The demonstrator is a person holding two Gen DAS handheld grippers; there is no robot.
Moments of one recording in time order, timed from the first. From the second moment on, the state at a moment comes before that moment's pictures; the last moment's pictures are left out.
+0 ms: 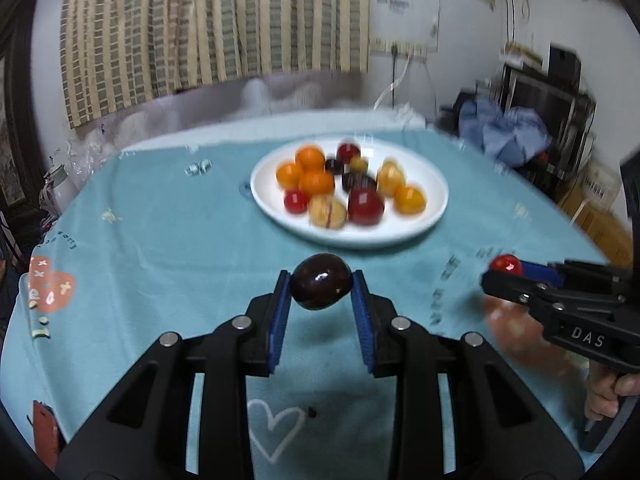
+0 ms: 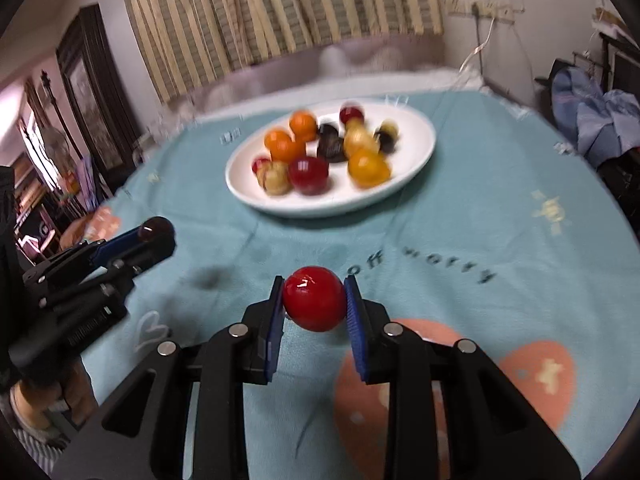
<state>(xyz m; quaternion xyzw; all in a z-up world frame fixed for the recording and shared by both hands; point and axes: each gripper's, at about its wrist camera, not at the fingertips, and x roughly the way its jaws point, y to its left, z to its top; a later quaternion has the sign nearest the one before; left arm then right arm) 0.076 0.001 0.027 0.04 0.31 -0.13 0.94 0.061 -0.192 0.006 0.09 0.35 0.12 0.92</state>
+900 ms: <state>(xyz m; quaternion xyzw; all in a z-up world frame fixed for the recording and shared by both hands) 0.268 -0.076 0.005 0.02 0.37 -0.17 0.91 0.249 -0.239 0.006 0.16 0.40 0.07 0.90</state>
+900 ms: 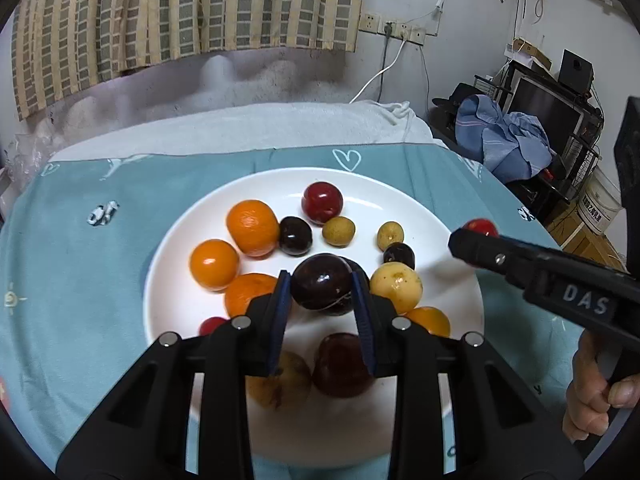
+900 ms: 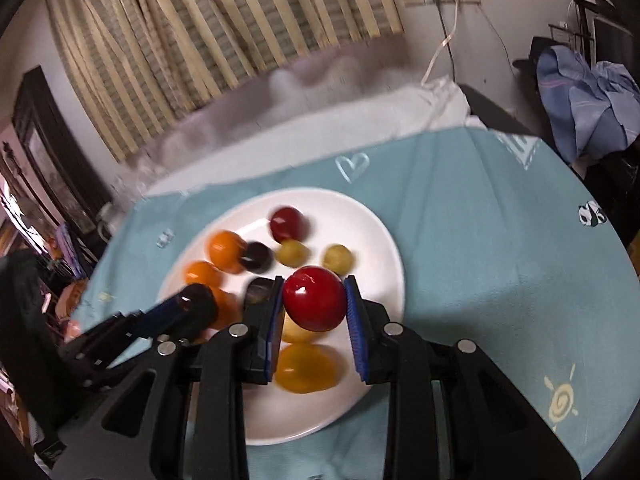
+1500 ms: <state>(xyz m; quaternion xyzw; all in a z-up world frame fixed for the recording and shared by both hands) 0.268 -0.081 -0.004 0.03 0.37 -0.17 0.92 0.258 -0.243 -0.004 0.18 0.43 0.06 0.88</state>
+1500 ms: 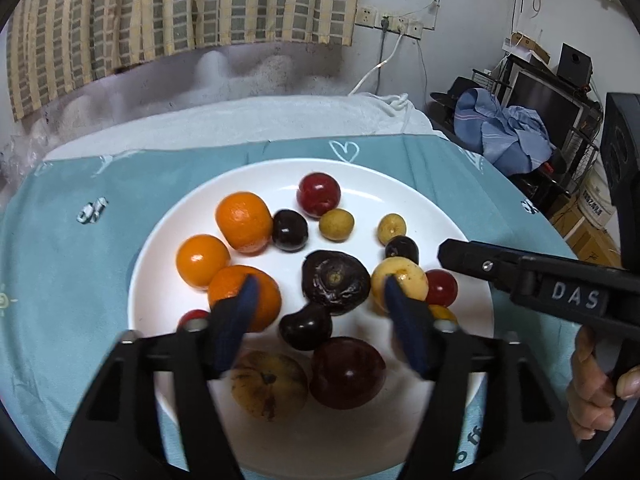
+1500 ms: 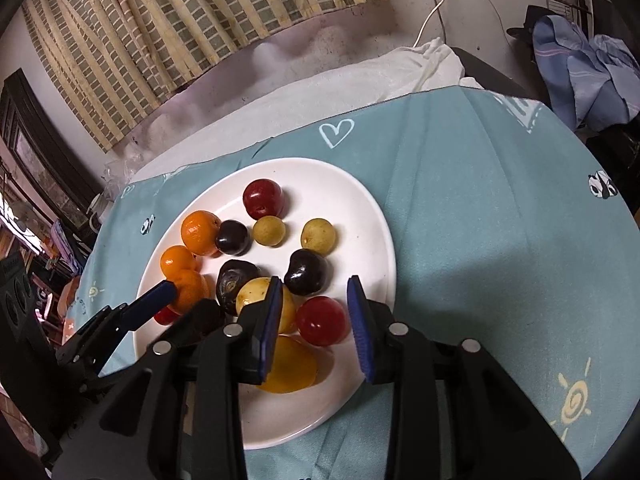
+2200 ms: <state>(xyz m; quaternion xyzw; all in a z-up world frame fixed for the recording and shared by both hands) 0.117 -0.026 0.037 0.00 0.30 -0.08 0.95 0.099 -0.200 0.042 0.12 0.30 0.09 0.94</state>
